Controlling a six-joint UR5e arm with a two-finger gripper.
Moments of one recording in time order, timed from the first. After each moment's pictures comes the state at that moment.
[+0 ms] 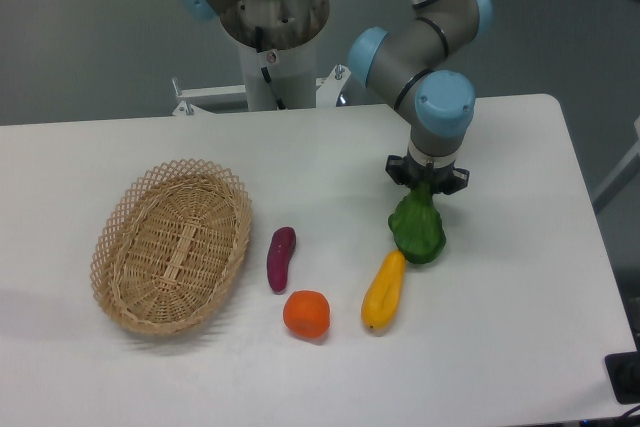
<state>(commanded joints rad) 2.71 -1.91 -1.89 -0.90 1.67 1.01</state>
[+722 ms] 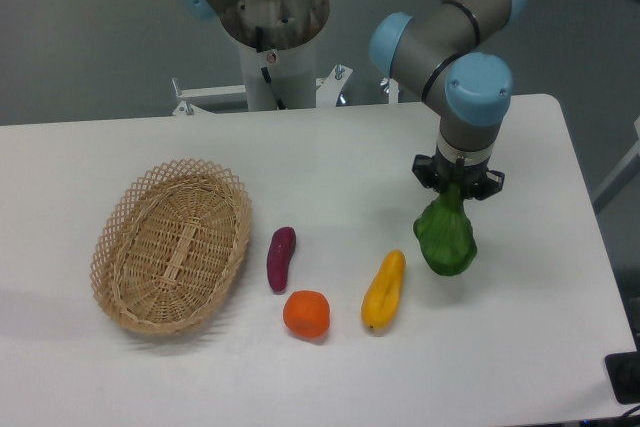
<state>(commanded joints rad) 2.67 -1.91 -1.69 -1.00 1.60 1.04</state>
